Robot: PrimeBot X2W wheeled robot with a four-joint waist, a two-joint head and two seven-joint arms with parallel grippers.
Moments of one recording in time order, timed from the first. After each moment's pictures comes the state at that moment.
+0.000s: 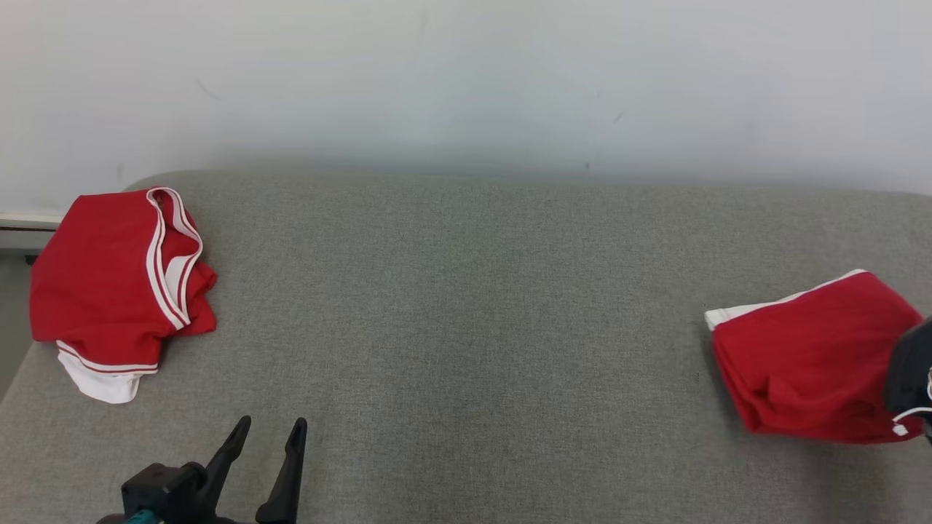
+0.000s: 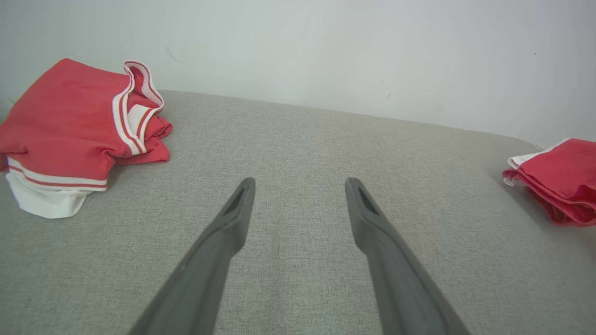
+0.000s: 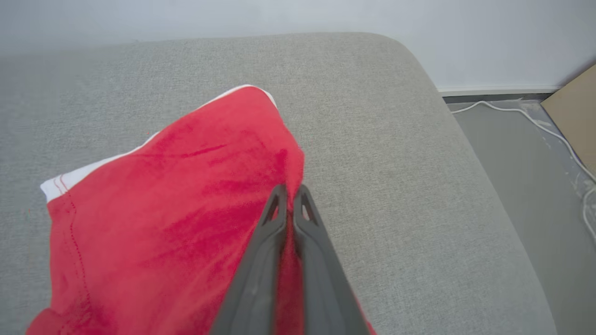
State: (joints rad) left arm 0.03 0.29 -0.36 -0.02 -0.41 0.09 -0.02; right arm -0.40 -0.43 0.01 0.60 0.42 -0.10 0.42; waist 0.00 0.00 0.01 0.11
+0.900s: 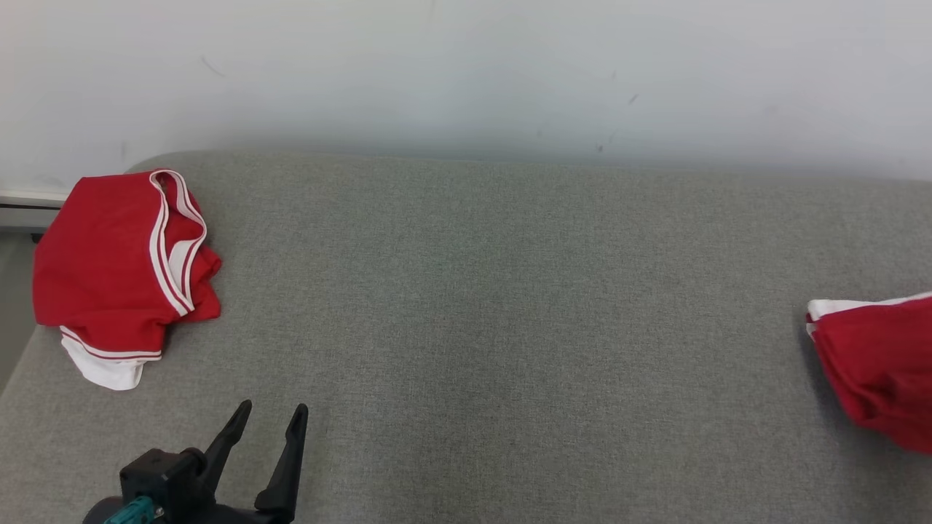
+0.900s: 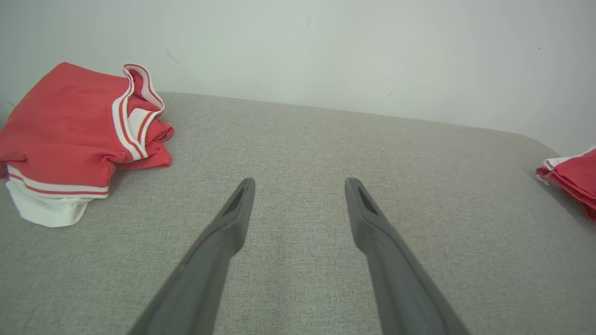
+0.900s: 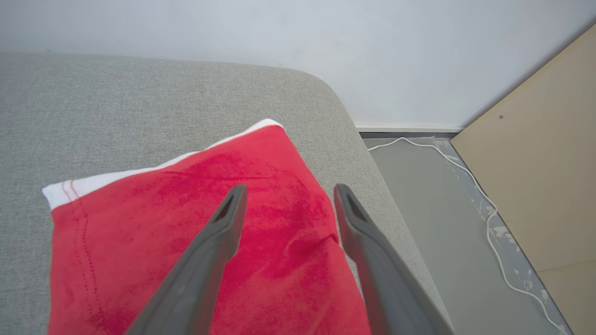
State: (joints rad) left arm 0.00 0.30 -0.37 -0.03 -0.41 0.08 -0.01; right arm -0.42 -0.52 -0.03 0.73 0.29 -0.12 0.22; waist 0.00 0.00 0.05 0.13
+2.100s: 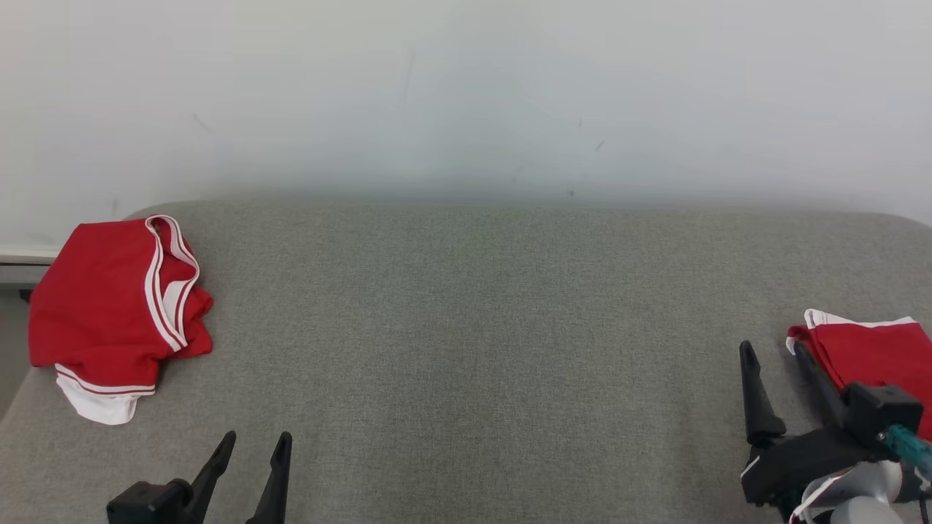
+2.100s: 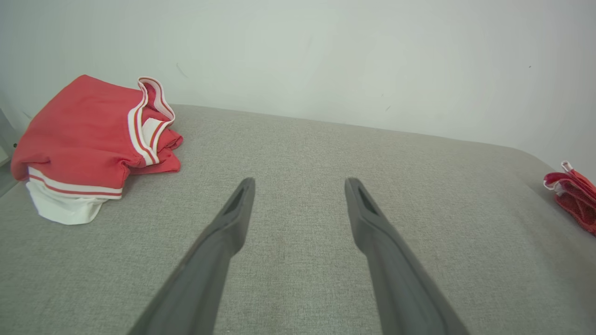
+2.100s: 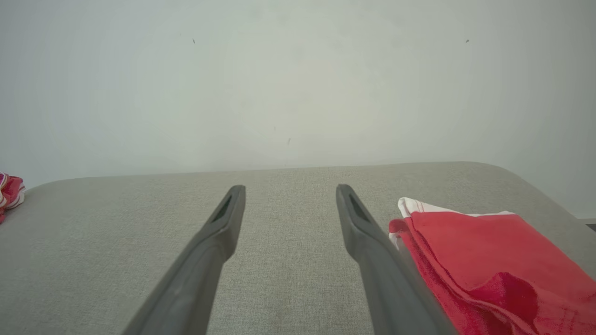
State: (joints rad) left arm 0.06 0.30 -0.34 -0.01 -0.41 0.09 -0.04; right arm -0.11 -0.20 0.03 0.30 0.38 -0.02 -0.17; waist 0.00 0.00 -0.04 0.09
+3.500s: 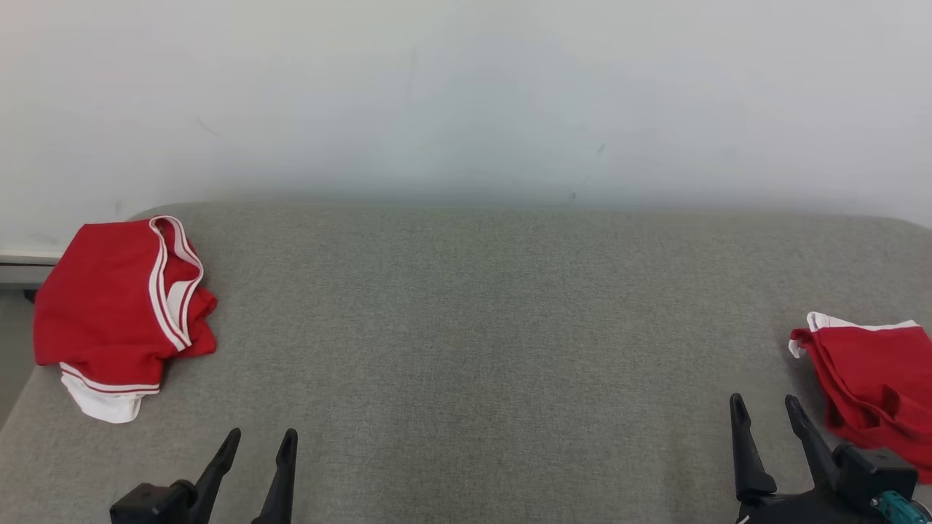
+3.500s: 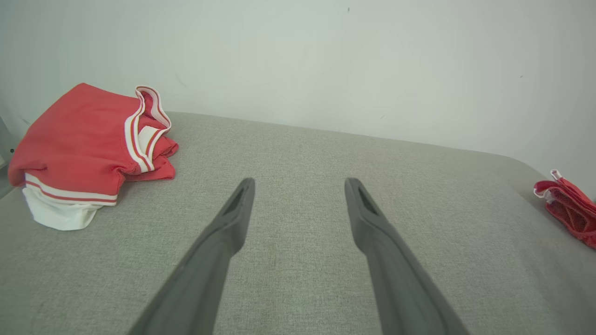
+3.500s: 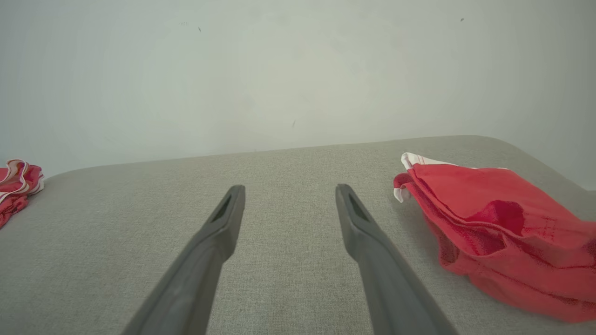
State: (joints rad) left arm 0.08 0.28 -0.34 -0.05 -0.40 0.11 -0.04; right arm 0.10 -0.15 0.04 0.10 0.36 -0.08 -0.17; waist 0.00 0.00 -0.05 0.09
